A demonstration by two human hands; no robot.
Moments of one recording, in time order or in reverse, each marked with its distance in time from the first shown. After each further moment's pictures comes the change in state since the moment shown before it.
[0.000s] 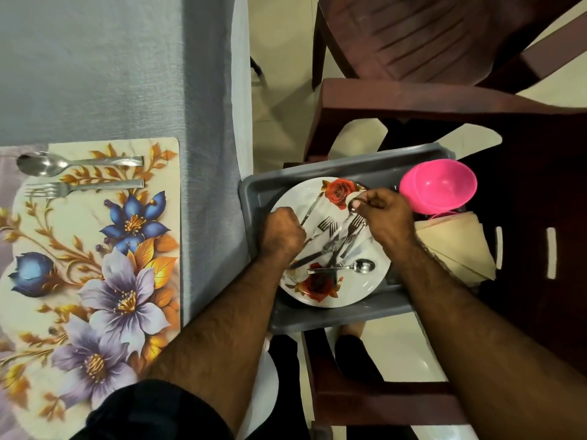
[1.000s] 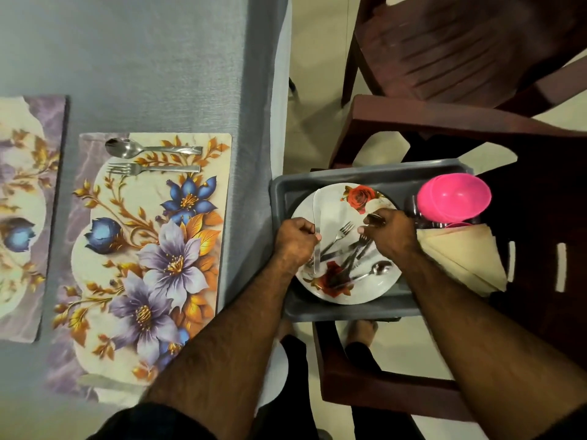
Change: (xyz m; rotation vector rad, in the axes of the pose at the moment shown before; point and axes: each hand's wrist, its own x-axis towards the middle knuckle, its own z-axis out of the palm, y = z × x) left_hand -0.054 -0.018 -0.027 -0.513 -0.052 -0.159; right_hand -0.018 0.006 0.007 -0.443 -0.145 -0.049
